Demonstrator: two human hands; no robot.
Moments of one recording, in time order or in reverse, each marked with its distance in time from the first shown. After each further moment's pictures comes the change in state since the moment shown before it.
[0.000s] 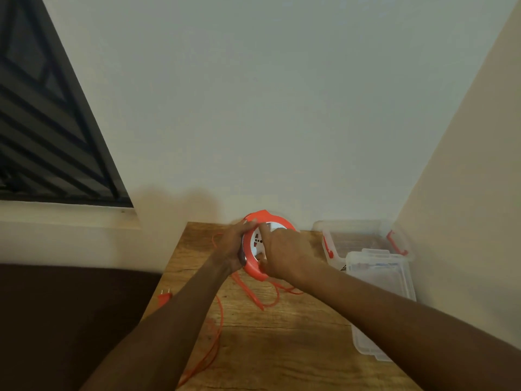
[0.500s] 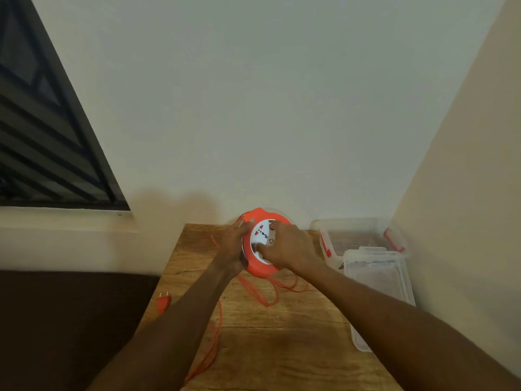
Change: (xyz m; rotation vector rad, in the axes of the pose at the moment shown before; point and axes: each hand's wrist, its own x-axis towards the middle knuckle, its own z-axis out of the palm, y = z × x) left_hand 0.001 -0.006 0.009 -0.036 0.043 0.156; right_hand 0.012 0.014 0.007 0.434 -0.062 0.308
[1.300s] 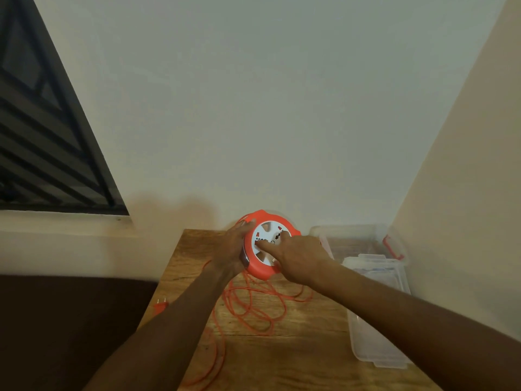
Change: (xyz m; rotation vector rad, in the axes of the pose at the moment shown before) left_hand 0.006 0.012 0.002 0.040 0.004 -0.121; right_hand -0.016 0.020 -0.024 -0.656 -0.017 -0.514
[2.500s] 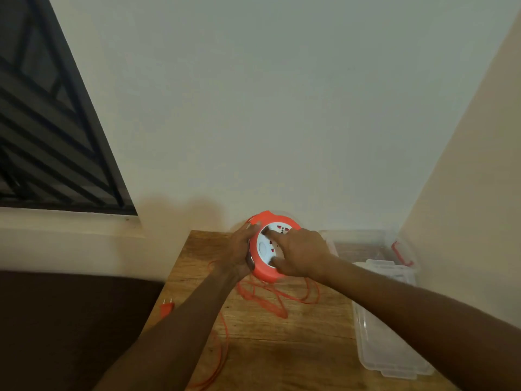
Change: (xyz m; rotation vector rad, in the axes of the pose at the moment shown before) left_hand -0.004 0.001 0.007 -0.122 -0.086 0.017; right_hand 0.020 0.008 -0.002 0.192 0.040 0.071
